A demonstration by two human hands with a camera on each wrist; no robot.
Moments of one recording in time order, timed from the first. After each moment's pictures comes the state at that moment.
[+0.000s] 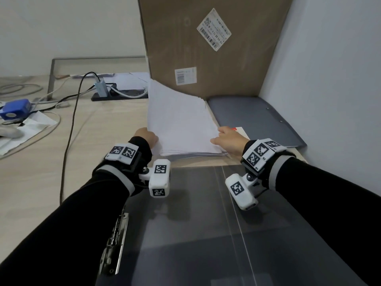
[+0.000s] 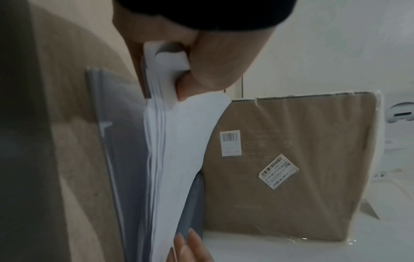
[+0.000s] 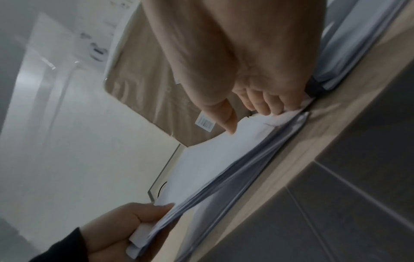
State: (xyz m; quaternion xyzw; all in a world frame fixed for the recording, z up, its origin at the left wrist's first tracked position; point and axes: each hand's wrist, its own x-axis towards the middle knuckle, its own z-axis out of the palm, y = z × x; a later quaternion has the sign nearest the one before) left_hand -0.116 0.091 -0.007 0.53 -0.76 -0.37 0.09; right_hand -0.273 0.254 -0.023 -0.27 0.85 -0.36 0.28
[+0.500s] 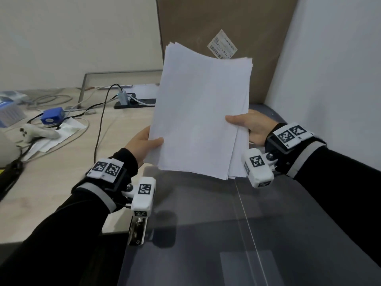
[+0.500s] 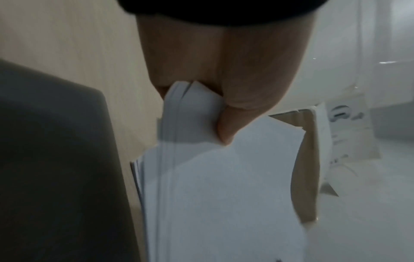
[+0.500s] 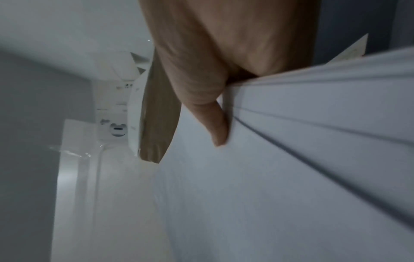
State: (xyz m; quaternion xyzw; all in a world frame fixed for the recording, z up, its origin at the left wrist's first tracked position) left_hand -0.022 0.117 0.016 0.24 -0.68 -0.67 0.20; right_hand -0.246 0.295 0.057 -0.22 0.61 -0.64 0.41
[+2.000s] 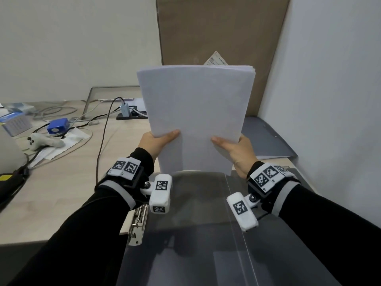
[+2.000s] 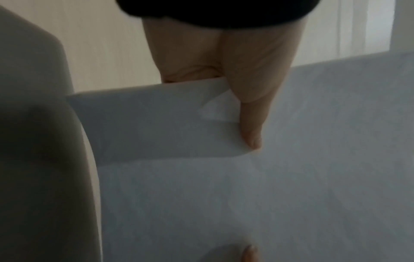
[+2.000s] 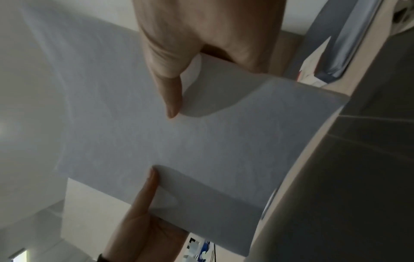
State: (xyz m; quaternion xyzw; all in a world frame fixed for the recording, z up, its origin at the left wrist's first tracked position) left_hand -0.047 0.147 0.036 0.28 -0.59 -0.68 0.32; right_hand -0.191 0.311 0.020 -0.24 0.60 -0.73 0.22
